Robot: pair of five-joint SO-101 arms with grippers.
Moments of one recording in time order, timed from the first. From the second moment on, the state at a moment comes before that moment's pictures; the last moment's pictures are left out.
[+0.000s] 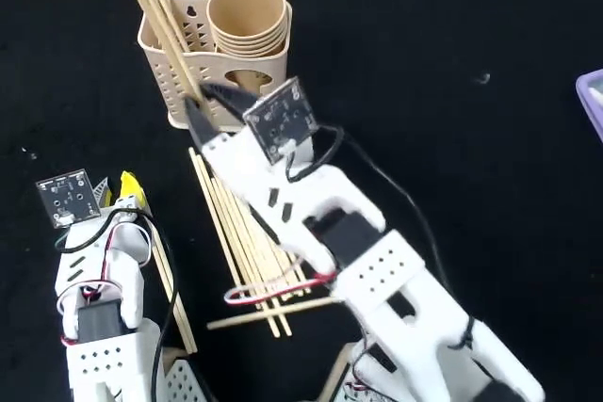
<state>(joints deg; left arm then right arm) -17.1 -101.1 96.1 35.6 6.1 -38.9 -41.3 48.0 6.7 5.3</state>
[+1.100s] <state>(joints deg) -17.1 -101.1 96.1 35.6 6.1 -34.2 23.2 -10.3 -10.2 8.4</state>
